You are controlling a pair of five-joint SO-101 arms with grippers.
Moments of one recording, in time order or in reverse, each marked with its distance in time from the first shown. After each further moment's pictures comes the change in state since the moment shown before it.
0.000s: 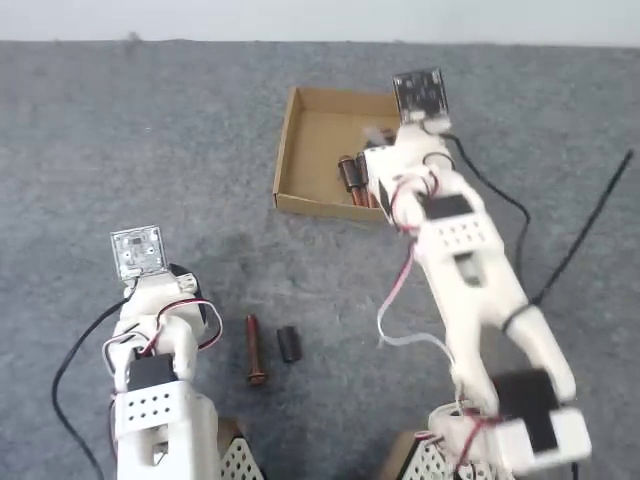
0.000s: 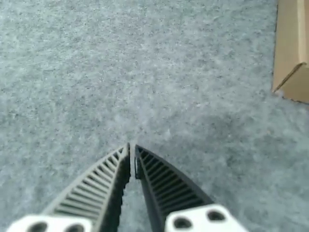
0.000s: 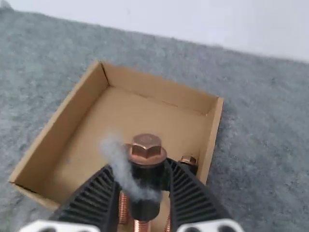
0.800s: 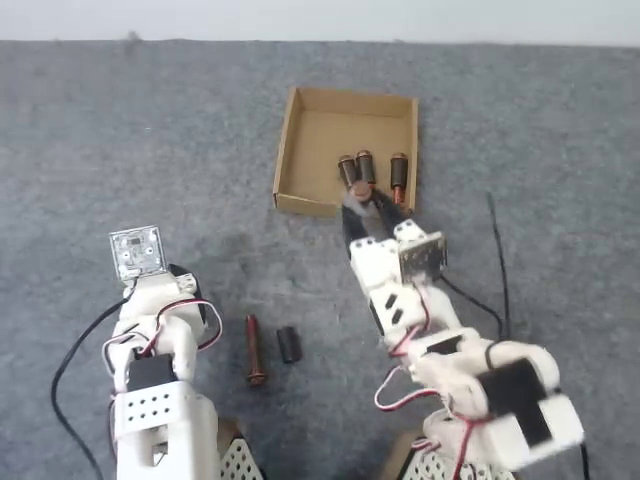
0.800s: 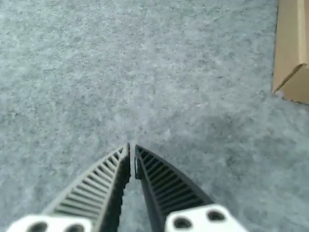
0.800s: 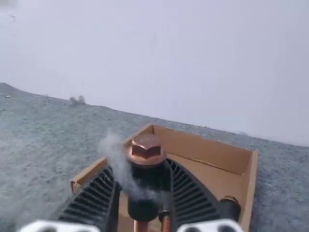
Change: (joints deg) left arm 0.0 0.0 0.0 0.0 0.4; right arm -7.2 -3.3 55.6 -88.4 0.0
